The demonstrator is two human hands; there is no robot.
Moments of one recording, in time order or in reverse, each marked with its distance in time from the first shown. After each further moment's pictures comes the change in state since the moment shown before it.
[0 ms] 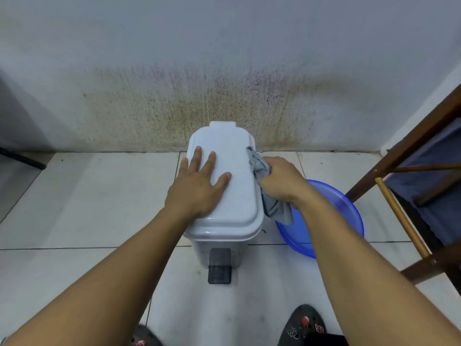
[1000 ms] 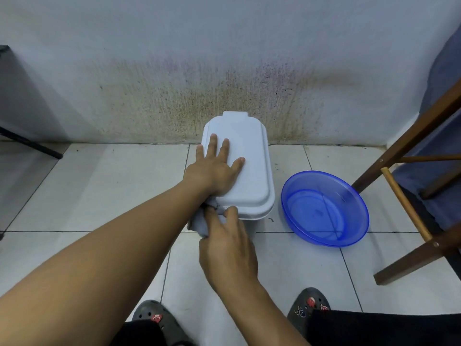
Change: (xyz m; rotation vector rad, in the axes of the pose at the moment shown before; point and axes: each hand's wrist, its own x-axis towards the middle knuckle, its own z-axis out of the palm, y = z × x) left_hand 0.003 0.004 -0.007 0.054 -0.127 -0.013; right_hand -0.148 -0.061 0.162 -0.158 0.285 -0.181
